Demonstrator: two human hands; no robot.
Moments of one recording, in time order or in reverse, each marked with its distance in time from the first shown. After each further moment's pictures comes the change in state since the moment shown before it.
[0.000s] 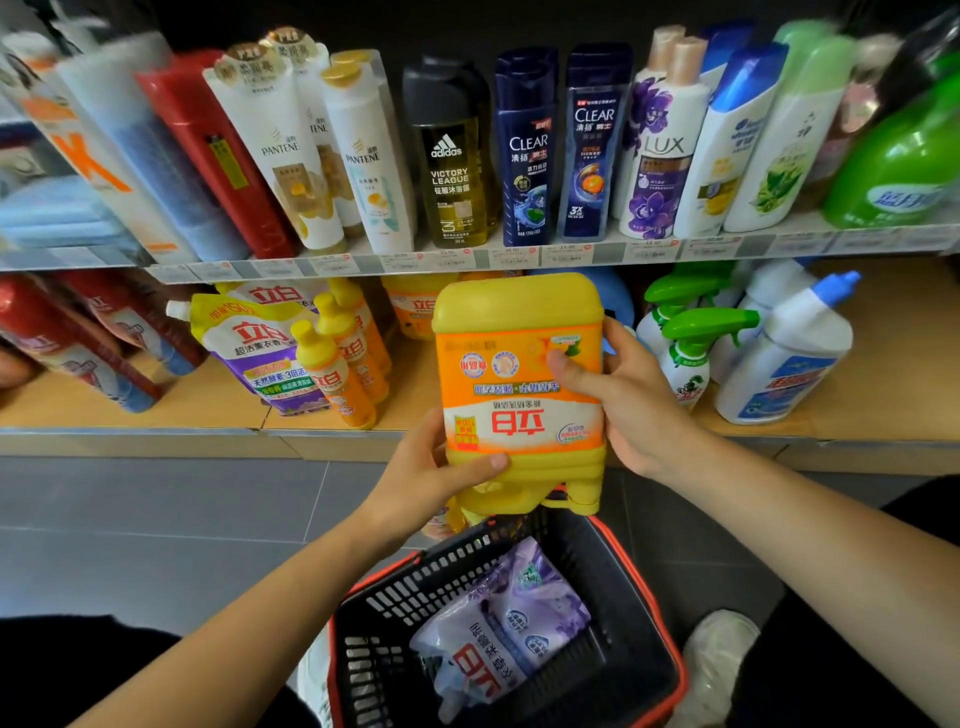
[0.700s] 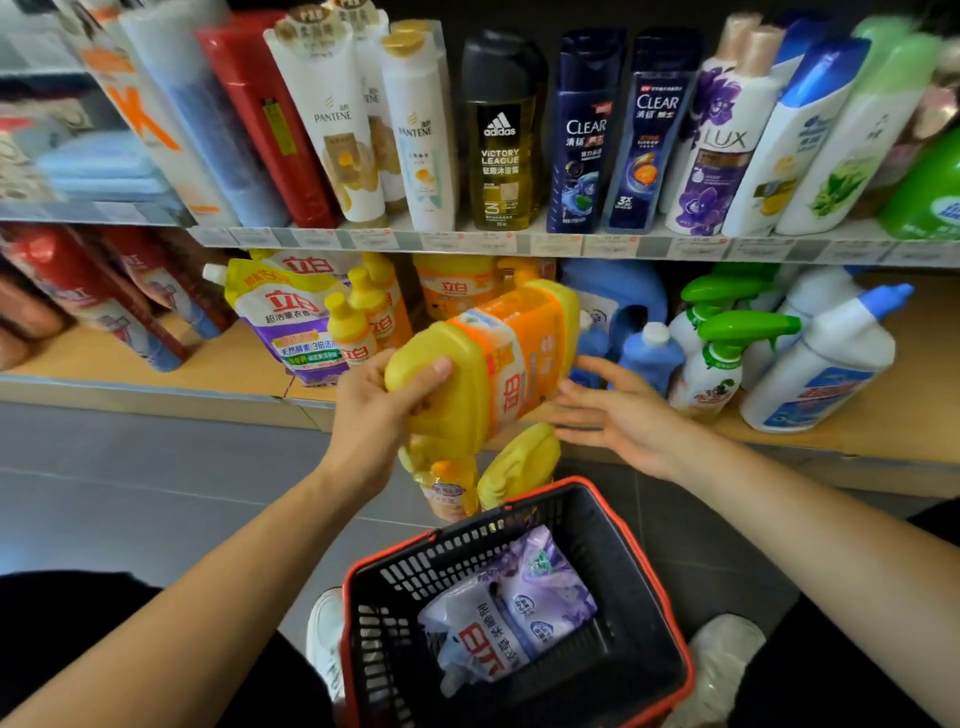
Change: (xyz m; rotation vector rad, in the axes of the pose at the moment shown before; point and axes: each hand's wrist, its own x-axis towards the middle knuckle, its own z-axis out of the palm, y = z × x) left_hand -0.002 0.025 -0.048 -0.101 0.394 0.177; right_hand 0.024 0.041 -0.013 -0.090 -0.013 0.392
